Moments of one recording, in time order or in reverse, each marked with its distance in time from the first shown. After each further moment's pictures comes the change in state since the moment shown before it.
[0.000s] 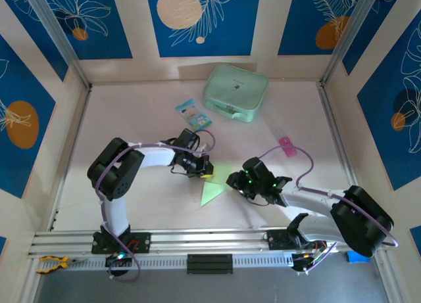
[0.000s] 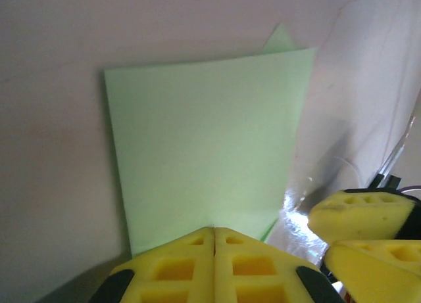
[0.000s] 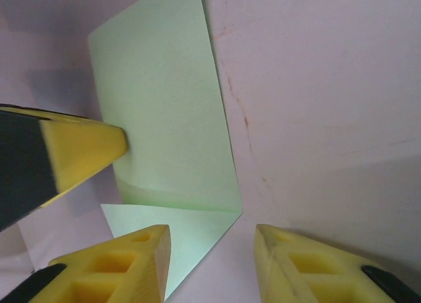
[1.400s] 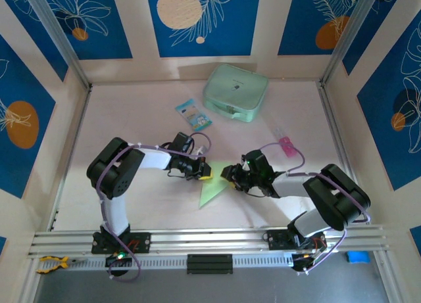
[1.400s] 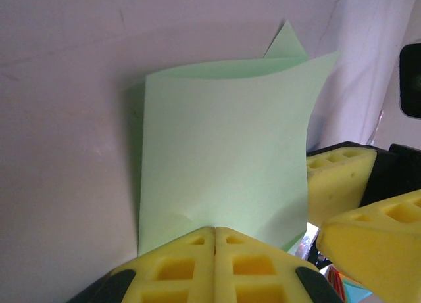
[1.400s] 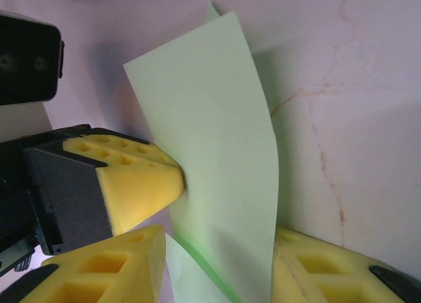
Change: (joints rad) left arm 0.040 0.005 -0.093 0.162 0.092 -0.028; right arm -0.139 0.261 0.005 0.364 -0.279 -0.046
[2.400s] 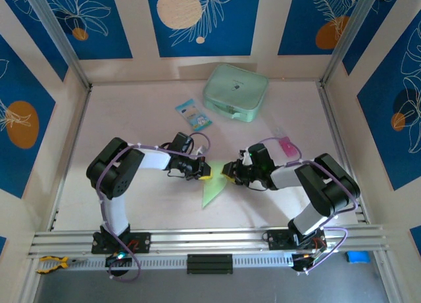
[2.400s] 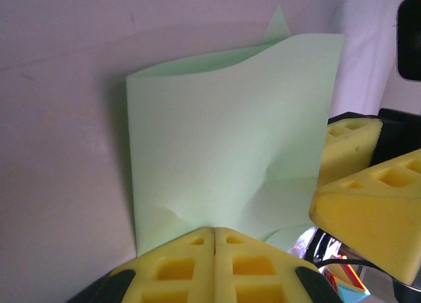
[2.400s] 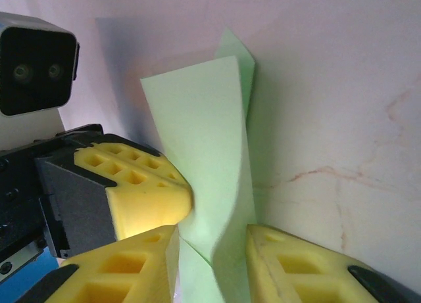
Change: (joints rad) left arm 0.003 -0.006 -0.011 0.019 -0.001 -0.026; right arm -0.097 0.118 0.066 0.019 -0.167 -0.134
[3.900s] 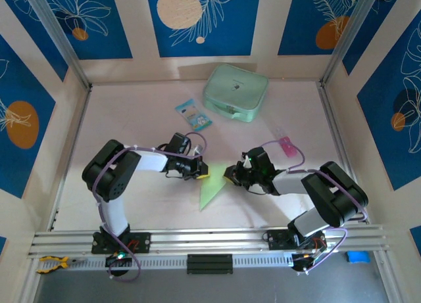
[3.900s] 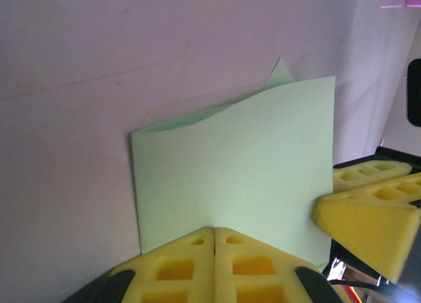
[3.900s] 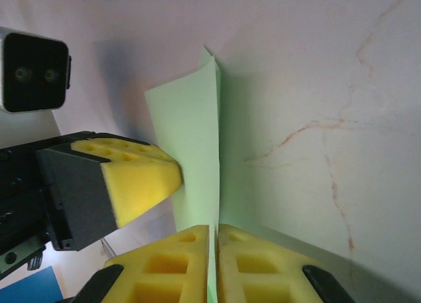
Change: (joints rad) left arm 0.009 -0.038 -0.045 0.043 -0.060 -0.049; right arm 0.059 -0.090 -0.053 0.010 0.113 0.103
